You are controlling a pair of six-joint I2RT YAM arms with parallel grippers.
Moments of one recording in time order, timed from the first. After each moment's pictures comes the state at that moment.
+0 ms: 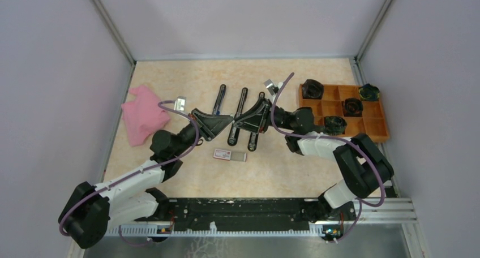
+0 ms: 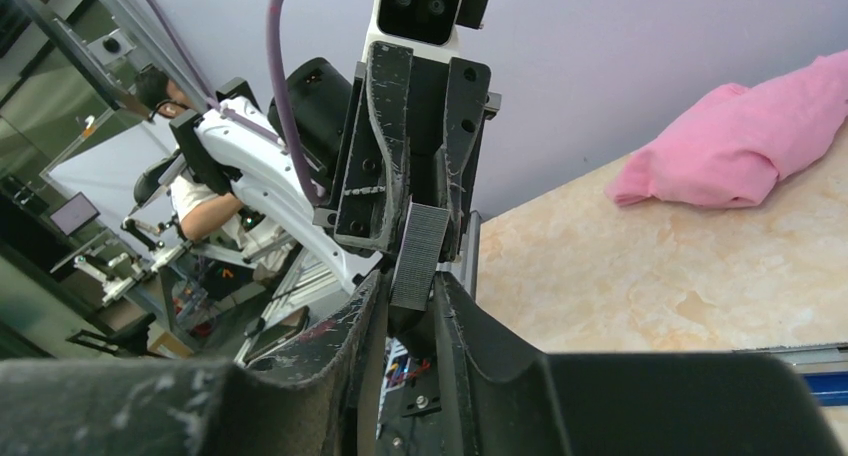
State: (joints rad) left arm -0.66 1.03 0.39 1.03 0.28 -0.98; right arm 0.58 1.50 0.64 1.41 -0.89 1.03
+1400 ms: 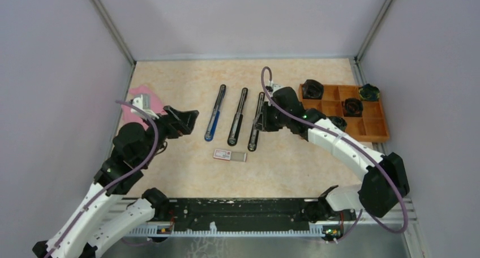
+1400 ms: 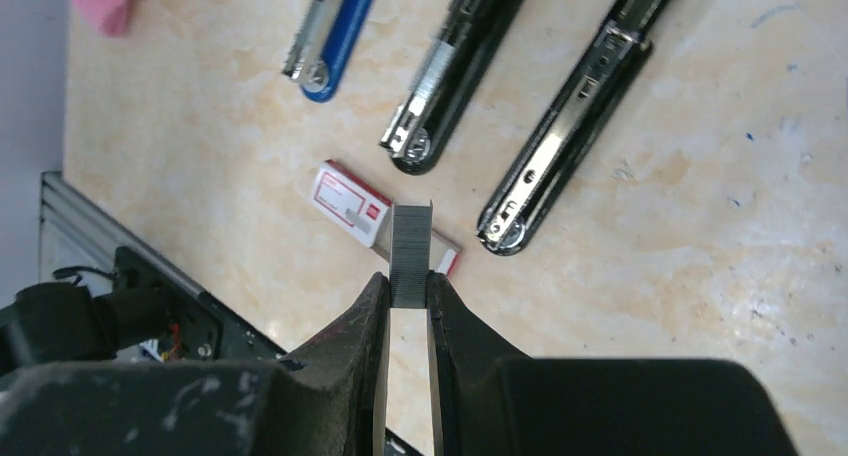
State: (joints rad) left arm -0.66 0.59 0.81 -0.29 -0.27 -0.63; right arm 0.62 1.29 1.00 -0.39 -0.21 0.51
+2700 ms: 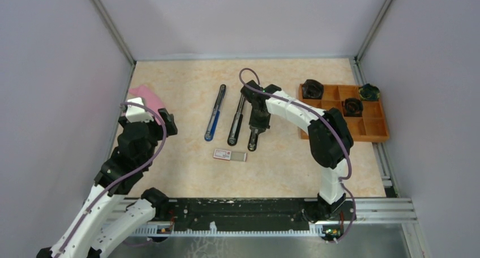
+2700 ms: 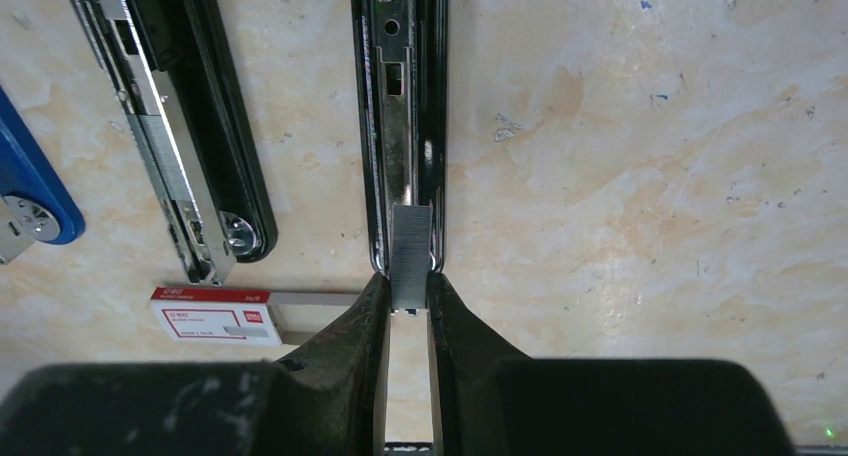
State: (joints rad) left arm -0.57 0.58 0.84 -0.52 -0.66 -0.30; right arm 0.68 1.91 1.52 -0.95 0.11 0.85
